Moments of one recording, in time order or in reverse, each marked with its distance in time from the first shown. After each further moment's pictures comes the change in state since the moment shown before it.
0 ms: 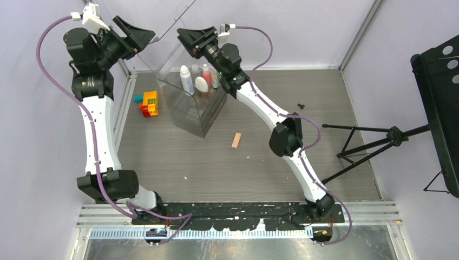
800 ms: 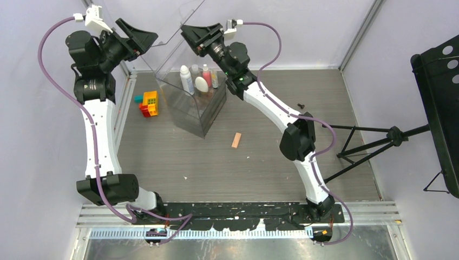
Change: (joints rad) left arm -0.021 -0.042 -0.055 0.036 0.003 0.017; right arm 0.007 -0.203 -0.276 0.087 0.010 -0.065
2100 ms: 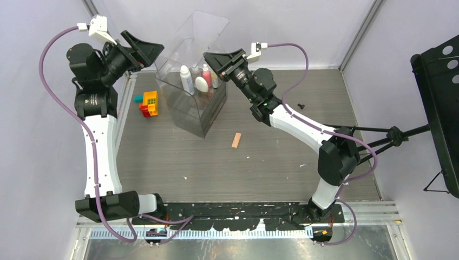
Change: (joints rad) left arm -0.030 -0.146 -0.123 0.000 0.036 0.027; right arm 0.000 -0.525 -0.805 0.214 0.043 -0.181
